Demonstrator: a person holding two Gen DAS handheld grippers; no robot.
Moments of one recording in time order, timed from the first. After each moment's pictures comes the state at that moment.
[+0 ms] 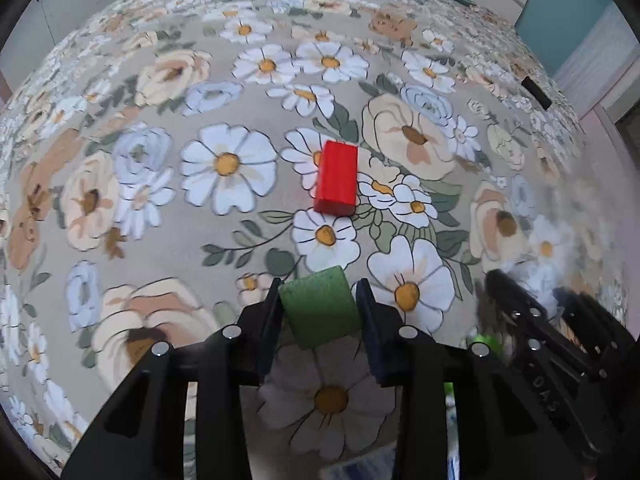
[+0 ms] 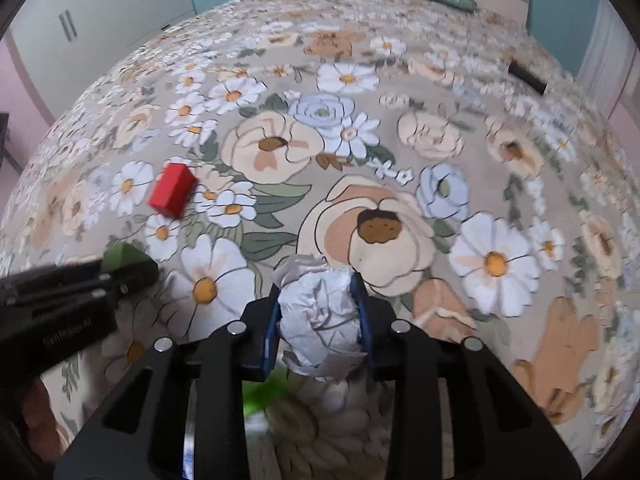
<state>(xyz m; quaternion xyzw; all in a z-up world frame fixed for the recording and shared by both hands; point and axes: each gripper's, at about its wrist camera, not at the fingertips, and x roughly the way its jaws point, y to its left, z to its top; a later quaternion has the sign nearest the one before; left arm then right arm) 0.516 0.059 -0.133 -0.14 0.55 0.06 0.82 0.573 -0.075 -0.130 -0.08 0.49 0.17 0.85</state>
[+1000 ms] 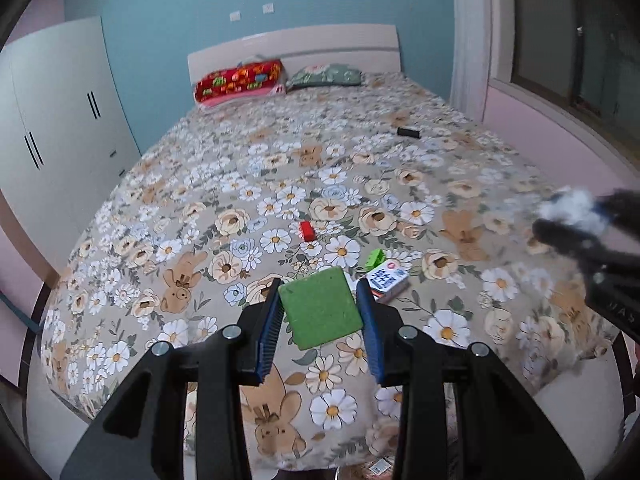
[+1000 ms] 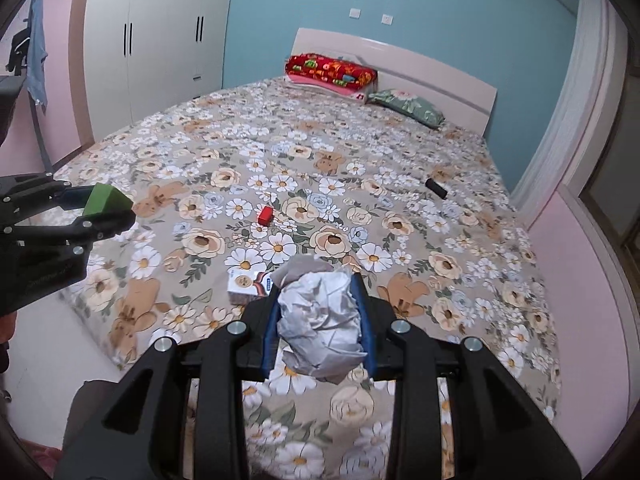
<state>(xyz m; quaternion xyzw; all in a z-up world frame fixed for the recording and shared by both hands) 0.238 0.013 0.094 0.06 0.36 -0.02 0.93 0.270 -0.135 0.110 -0.15 0.33 0.15 0.92</state>
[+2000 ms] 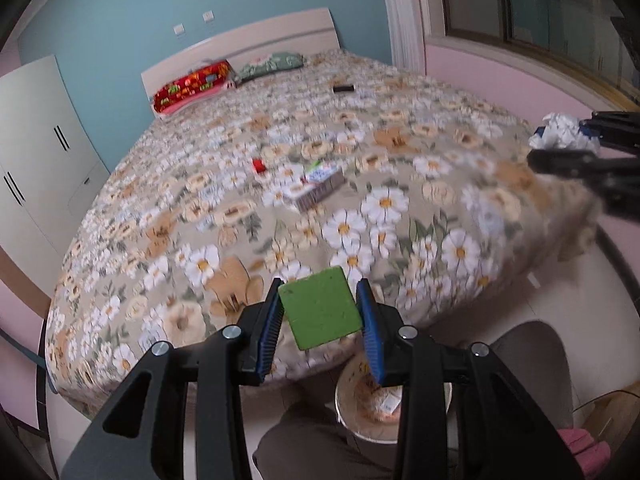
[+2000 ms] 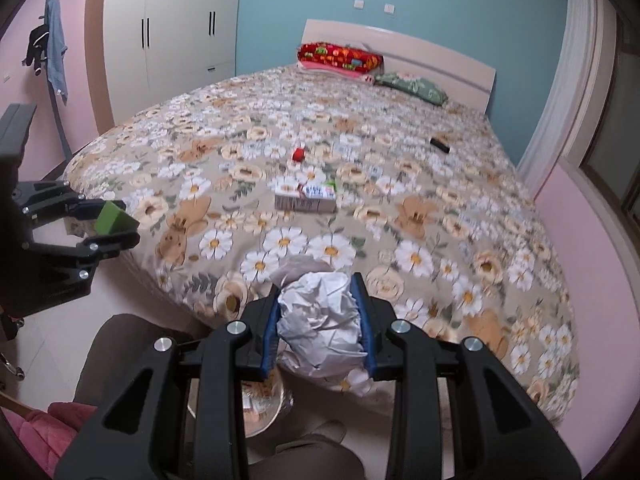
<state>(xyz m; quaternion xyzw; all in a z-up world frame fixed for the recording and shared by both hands) 0.075 -0.010 0.011 0.14 0.38 -0.09 0.91 0.099 -0.179 0.050 -0.13 0.36 0.17 0.91</state>
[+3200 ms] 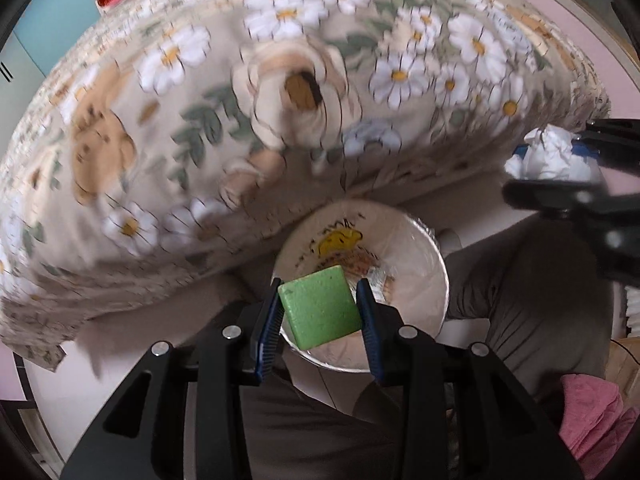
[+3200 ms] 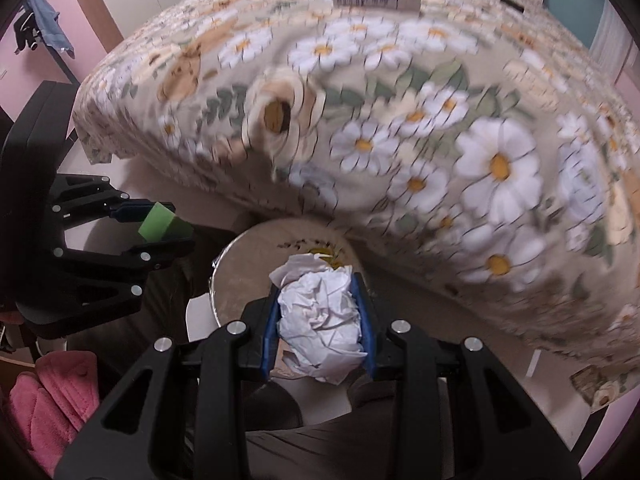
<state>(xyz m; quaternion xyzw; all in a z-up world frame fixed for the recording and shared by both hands) 0.079 -0.020 -0.203 0.12 0.57 -0.13 0.80 0.103 -0.136 -0.181 -0.09 0.55 0.23 0.80</state>
